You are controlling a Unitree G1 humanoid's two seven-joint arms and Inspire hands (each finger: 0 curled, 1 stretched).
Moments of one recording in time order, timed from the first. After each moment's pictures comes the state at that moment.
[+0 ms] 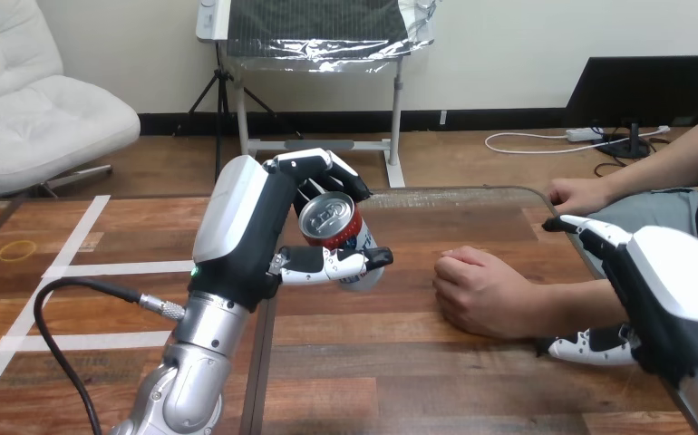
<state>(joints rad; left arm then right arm) -0.24 0.27 -0.23 0.34 0.48 -0.55 0.30 0.20 -0.48 -0.09 -0.29 -0.71 -0.03 0.12</state>
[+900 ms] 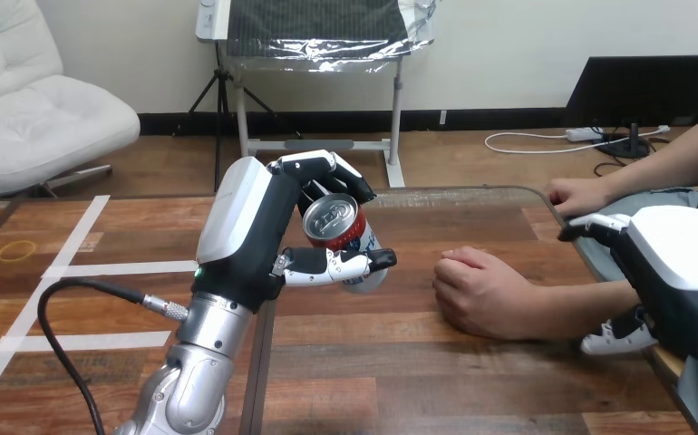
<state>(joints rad) -0.24 0.26 -0.23 0.34 0.48 -0.55 0.29 0.09 -0.63 -0.07 -0.23 -0.83 0.01 0.24</state>
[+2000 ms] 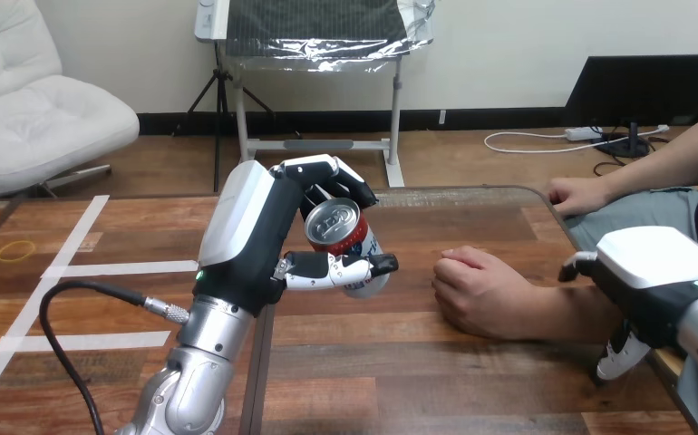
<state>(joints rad) -0.23 0.26 -0.23 0.34 0.48 -0.56 0.27 -0.09 -0.72 0.10 -0.05 -0.95 0.06 0.46</state>
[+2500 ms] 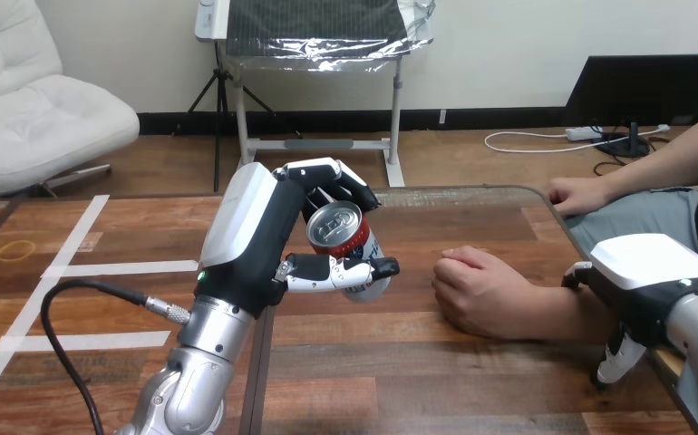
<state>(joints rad) -0.23 0.26 -0.22 0.34 0.48 -0.56 0.25 -0.17 -0.72 0.17 0.06 -0.99 0.07 0.49</state>
